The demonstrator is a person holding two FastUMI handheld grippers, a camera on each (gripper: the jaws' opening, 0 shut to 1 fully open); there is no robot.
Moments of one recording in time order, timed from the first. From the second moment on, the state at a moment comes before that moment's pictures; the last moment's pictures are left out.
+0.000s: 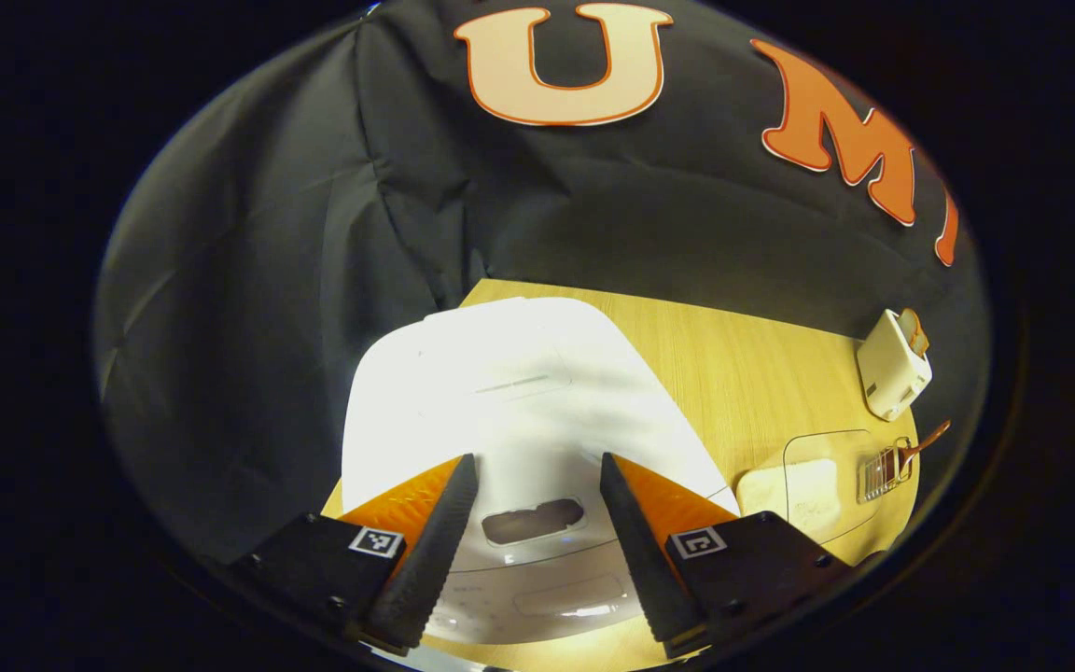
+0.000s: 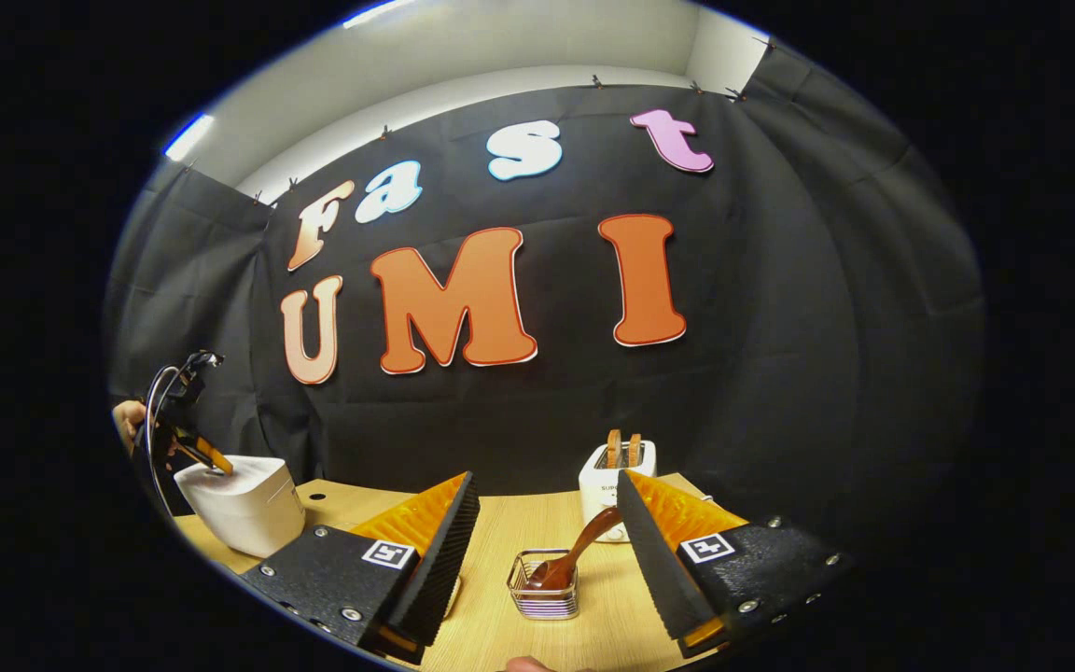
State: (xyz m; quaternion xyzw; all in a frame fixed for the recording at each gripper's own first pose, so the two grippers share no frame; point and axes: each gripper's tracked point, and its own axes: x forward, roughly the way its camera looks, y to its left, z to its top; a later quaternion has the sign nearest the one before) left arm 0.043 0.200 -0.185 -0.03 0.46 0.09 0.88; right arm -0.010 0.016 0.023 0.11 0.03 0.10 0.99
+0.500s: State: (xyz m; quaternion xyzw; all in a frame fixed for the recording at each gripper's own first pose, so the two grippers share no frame) left arm 0.051 0.182 -0.122 -0.01 0.29 0.09 0.95; right arm -0.018 0.051 0.028 0.09 0.02 0.13 0.99
